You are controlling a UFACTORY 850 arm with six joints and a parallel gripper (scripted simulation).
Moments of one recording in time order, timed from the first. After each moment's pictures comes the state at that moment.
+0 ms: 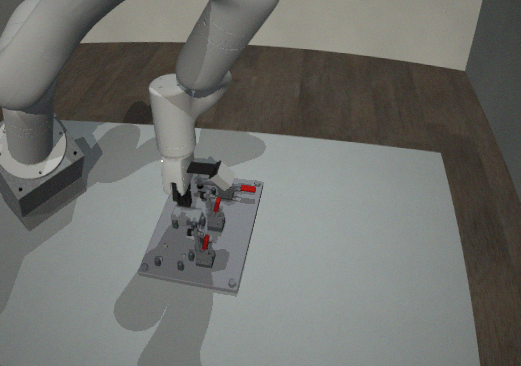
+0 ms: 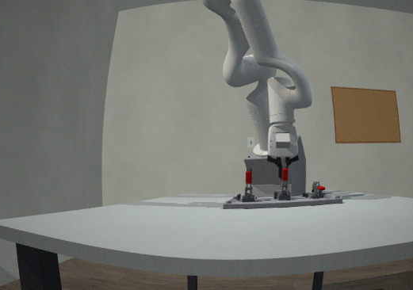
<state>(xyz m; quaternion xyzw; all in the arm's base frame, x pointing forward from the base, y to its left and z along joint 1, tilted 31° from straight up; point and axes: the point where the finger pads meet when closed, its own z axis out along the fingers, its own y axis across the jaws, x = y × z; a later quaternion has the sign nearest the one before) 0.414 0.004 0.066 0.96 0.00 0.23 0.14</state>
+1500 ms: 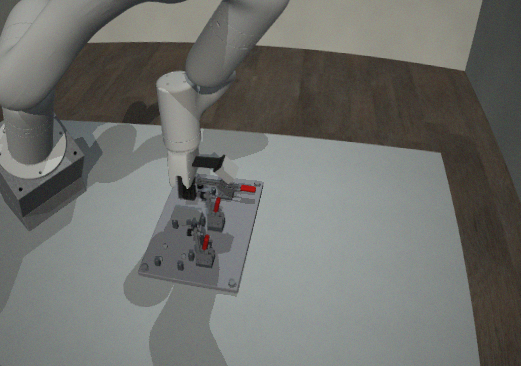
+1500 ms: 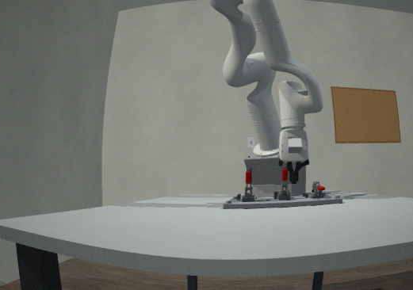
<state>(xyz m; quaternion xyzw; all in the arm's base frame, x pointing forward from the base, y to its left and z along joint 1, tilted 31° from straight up) 0.423 0.036 0.043 0.96 0.00 0.23 0.14</state>
